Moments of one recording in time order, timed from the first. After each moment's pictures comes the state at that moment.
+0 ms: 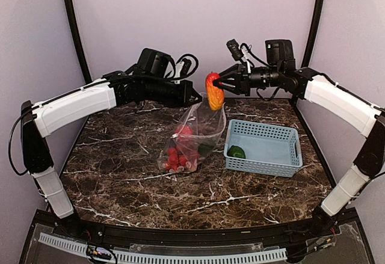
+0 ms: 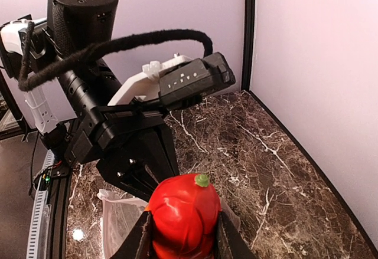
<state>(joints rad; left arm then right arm) -0.80 1.75 1.69 -0.45 0.23 -0.52 0.55 1.56 1.53 -0.28 -0.79 -0.17</state>
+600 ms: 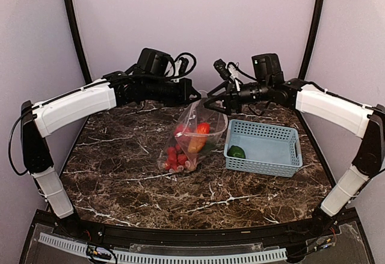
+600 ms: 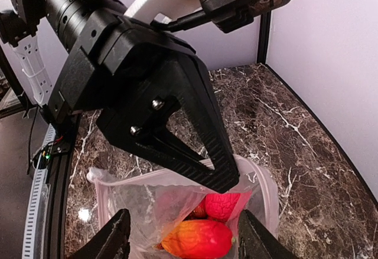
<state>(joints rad) -0.80 1.75 1.69 -0.43 0.17 -0.59 0.63 1.59 1.41 -0.25 -0.74 -0.20</state>
